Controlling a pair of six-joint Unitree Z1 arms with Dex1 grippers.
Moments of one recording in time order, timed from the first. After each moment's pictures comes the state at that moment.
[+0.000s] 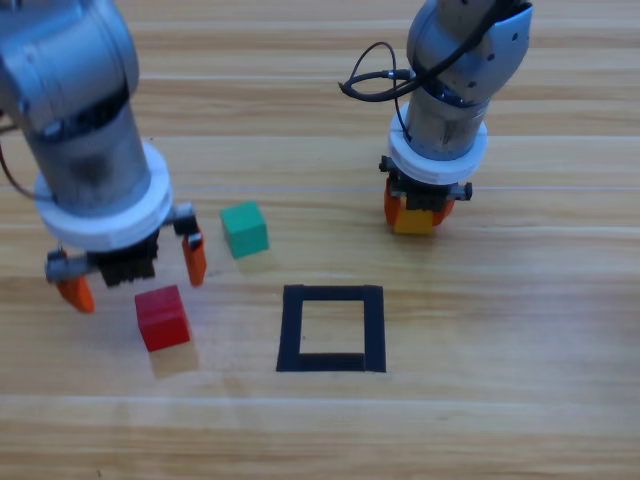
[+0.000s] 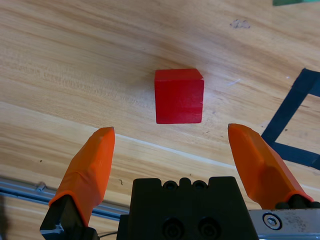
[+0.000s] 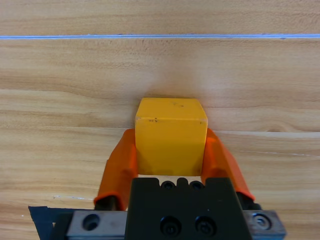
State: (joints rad) arm 0 -0.69 1.89 -1.35 0.95 0.12 -1.09; arm 1 0.73 2.47 -2.06 0.96 -0.07 0.73
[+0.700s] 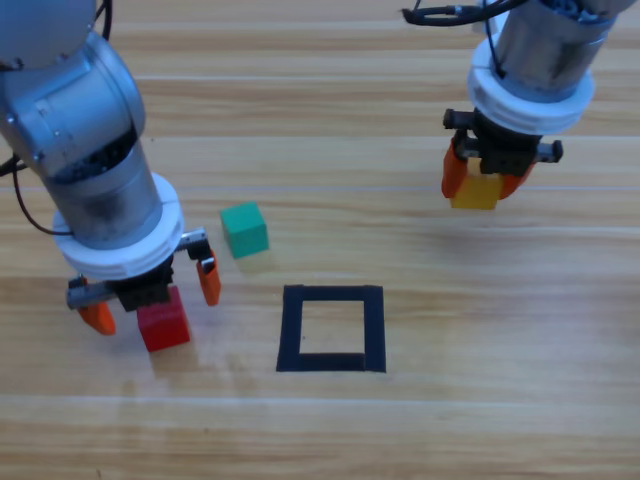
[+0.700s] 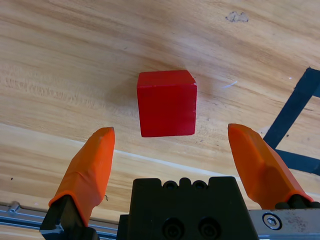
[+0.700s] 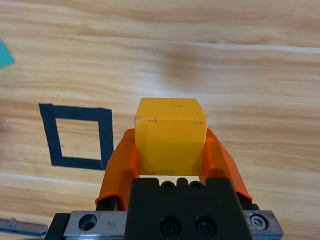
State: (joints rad) arm 0 -0.68 1.91 -1.23 0.78 0.08 -1.08; arm 1 0.71 2.17 -1.87 1.07 -0.01 0.66
